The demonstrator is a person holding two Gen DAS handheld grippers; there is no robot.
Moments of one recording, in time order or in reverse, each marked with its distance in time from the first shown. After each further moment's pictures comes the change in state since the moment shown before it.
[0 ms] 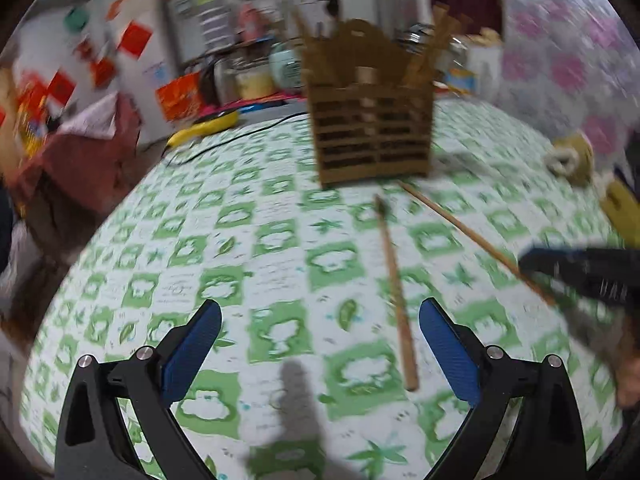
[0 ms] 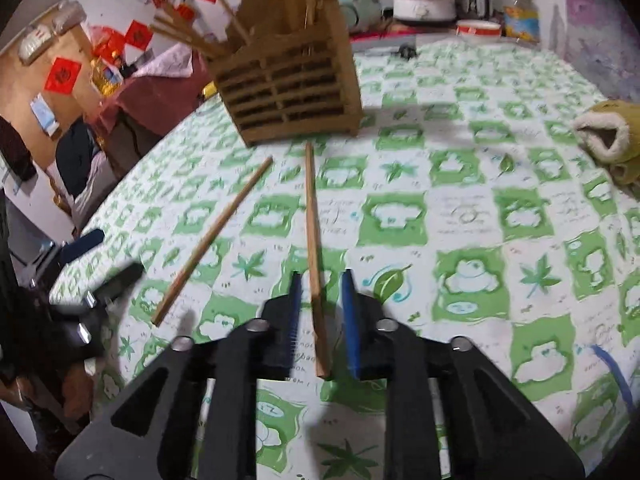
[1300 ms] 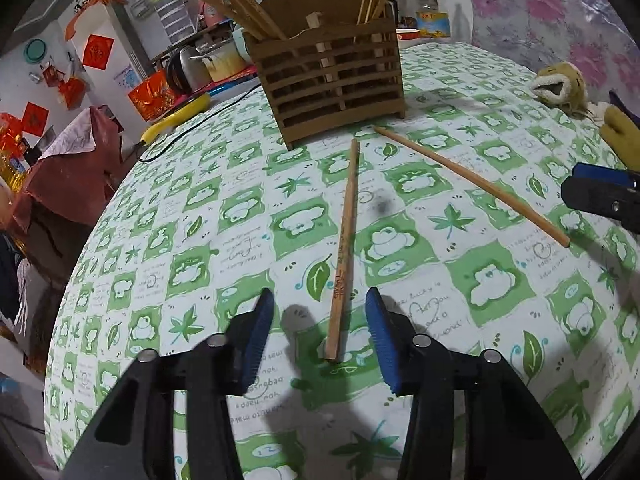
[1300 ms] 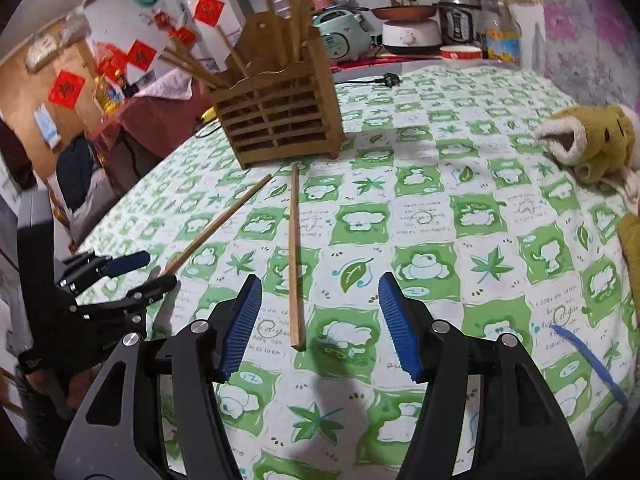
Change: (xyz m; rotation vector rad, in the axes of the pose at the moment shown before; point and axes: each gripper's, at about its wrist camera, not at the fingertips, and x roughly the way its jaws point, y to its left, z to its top) left arm 0.028 -0.018 -0.009 0.118 0.141 -0.002; right arm -0.027 -0.010 -0.016 -0.019 -0.083 -0.022
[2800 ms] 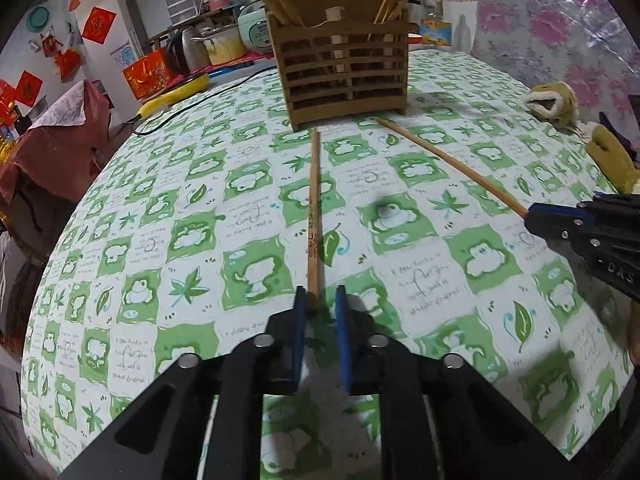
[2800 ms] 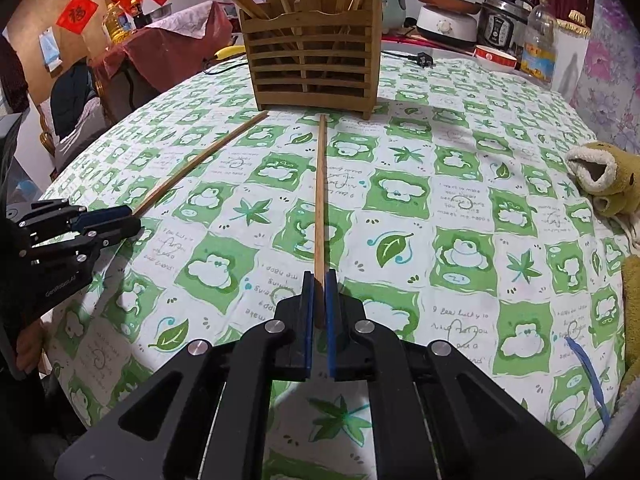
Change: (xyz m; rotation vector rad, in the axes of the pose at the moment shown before) left arm -0.011 0.019 -0.018 -0.079 0.012 -0.090; right arm 0.026 0.029 -0.009 -0.180 0.140 -0.073
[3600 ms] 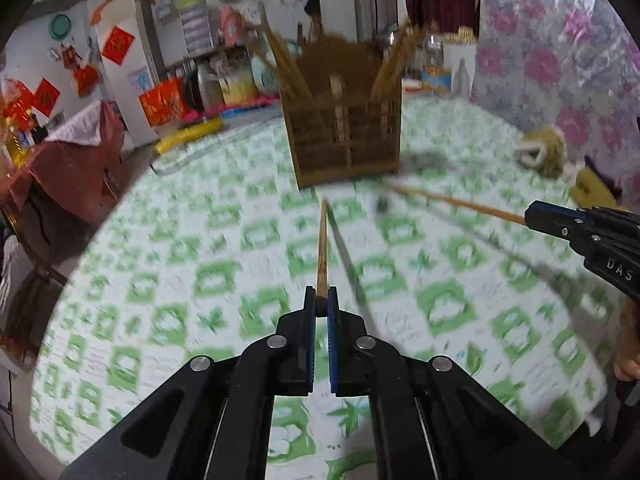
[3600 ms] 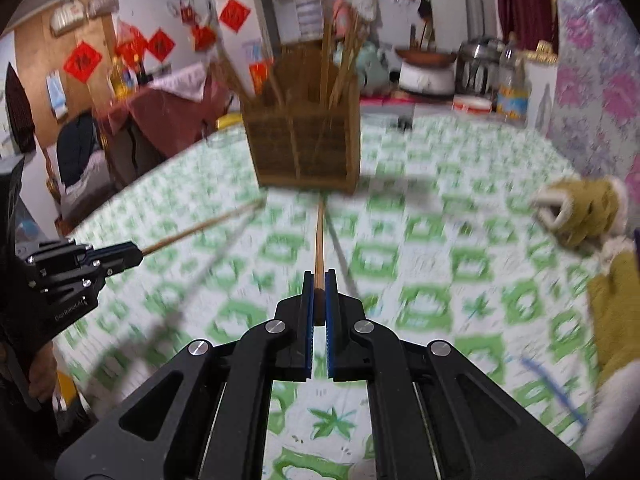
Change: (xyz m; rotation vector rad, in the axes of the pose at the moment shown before) left arm -0.055 -0.005 0.018 -0.039 -0.169 0.024; right arm -0.068 -0.009 0.013 0.055 -0.258 0.000
